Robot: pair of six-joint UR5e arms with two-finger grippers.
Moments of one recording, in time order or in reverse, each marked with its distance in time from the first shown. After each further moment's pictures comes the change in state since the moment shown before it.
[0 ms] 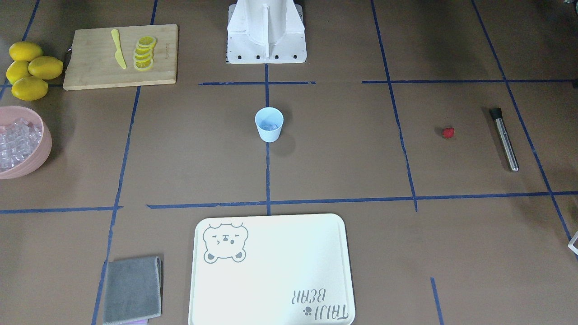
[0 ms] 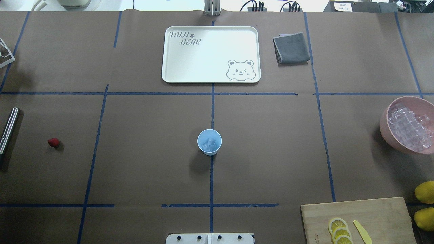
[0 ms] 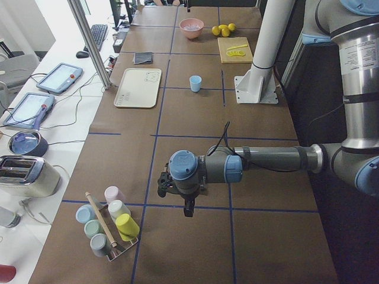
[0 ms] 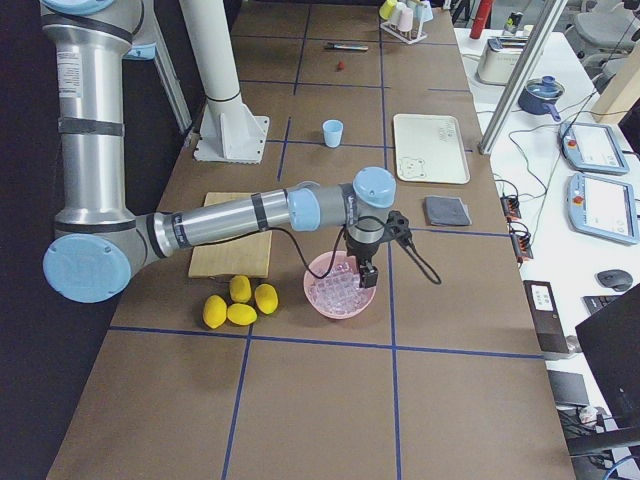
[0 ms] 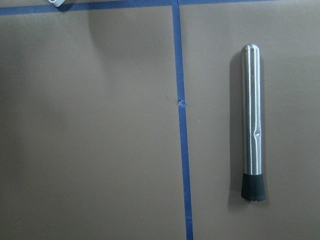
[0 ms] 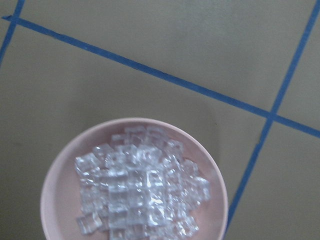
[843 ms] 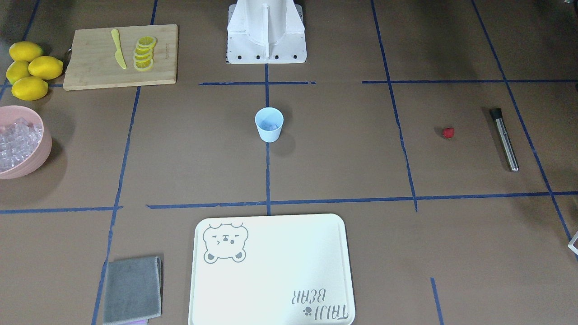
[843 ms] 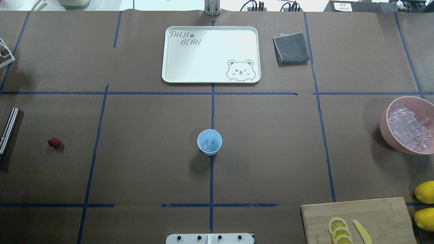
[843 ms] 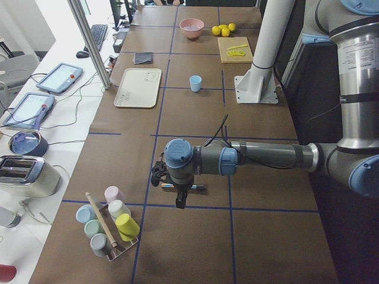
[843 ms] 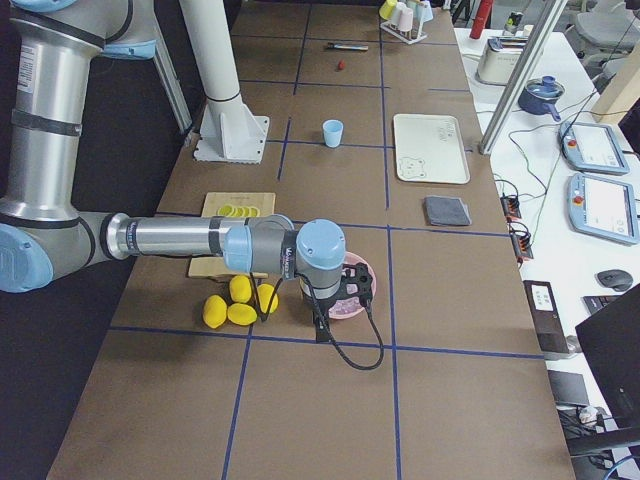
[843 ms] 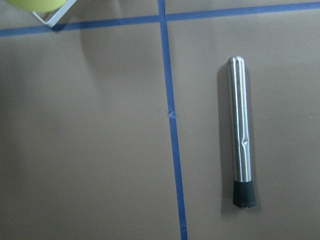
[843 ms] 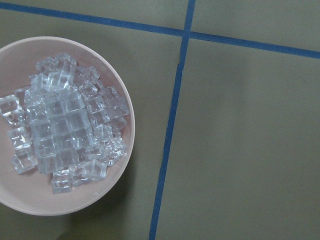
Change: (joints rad) left arm 0.000 -0.052 -0.033 -0.008 0.009 -0.003; right arm 0.162 -0.152 0.000 0.000 0.014 -0.037
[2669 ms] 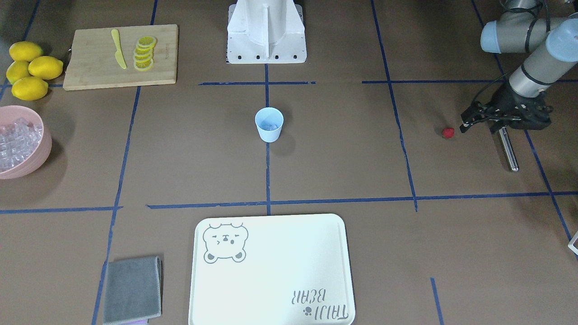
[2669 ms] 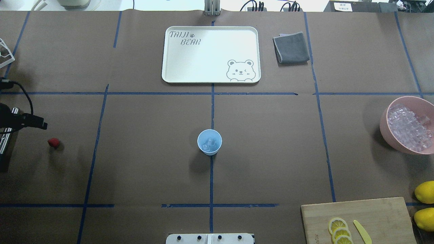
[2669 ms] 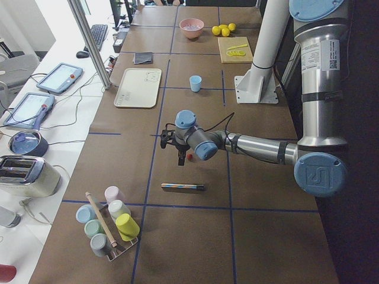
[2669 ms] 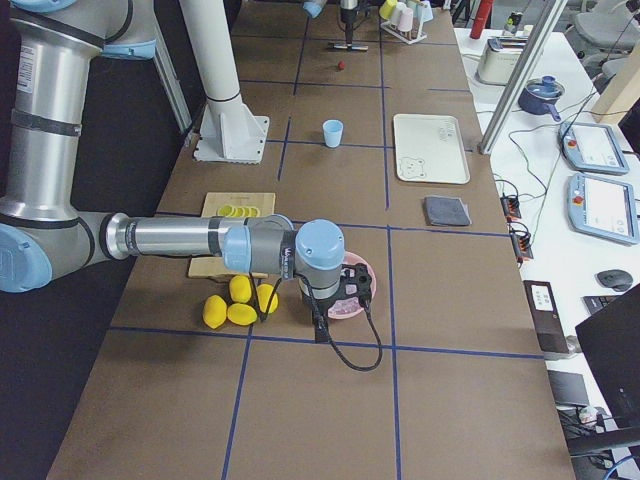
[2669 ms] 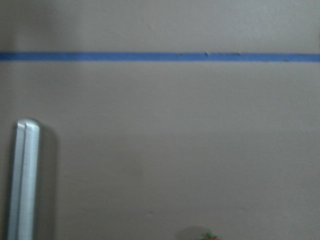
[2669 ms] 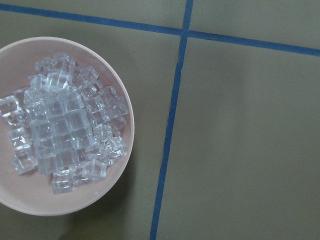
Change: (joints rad) left arm 0.626 -0.051 0.033 -0.682 0.275 -1.021; right arm 0.000 -0.002 0.002 0.000 0.002 0.005
